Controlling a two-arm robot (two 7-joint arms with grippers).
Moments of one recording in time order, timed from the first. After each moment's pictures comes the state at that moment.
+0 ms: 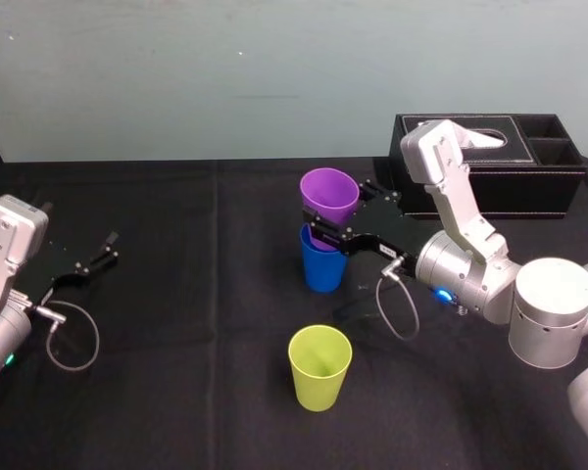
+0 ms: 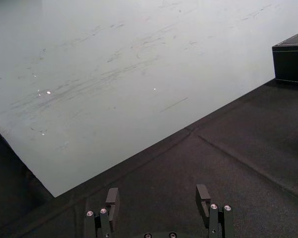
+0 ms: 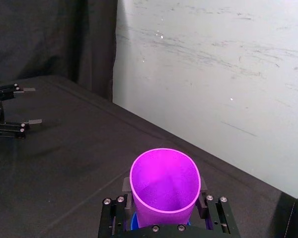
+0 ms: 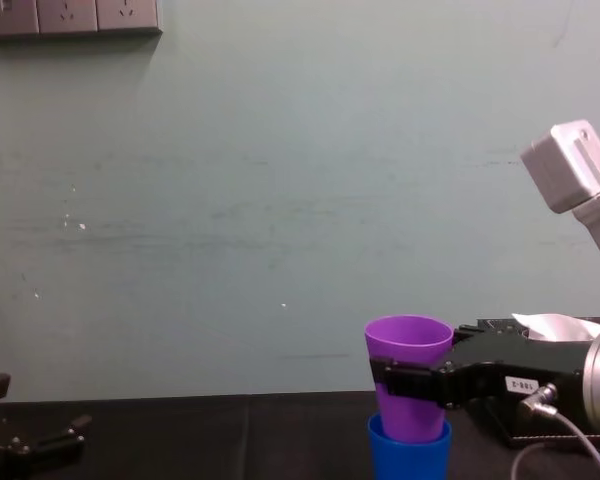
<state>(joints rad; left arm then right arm) -0.20 0.60 0.45 -1.41 -0.25 -0.12 0.03 0.35 0.33 -0.39 -1.41 0.21 0.11 0.39</state>
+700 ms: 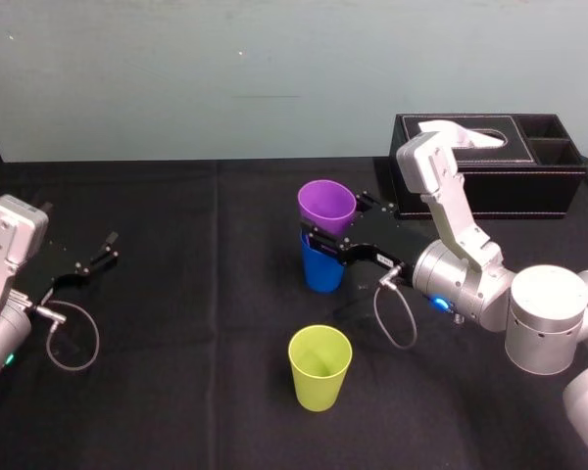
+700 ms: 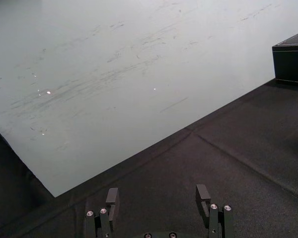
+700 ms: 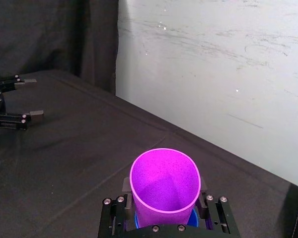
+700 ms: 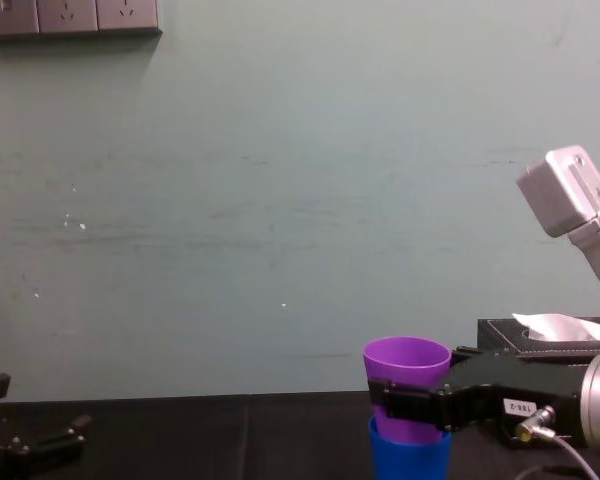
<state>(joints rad) -0.20 0.60 0.45 -1.41 -0.25 -0.12 0.03 0.35 0.32 -0.40 -1.37 0.21 0.10 0.40</state>
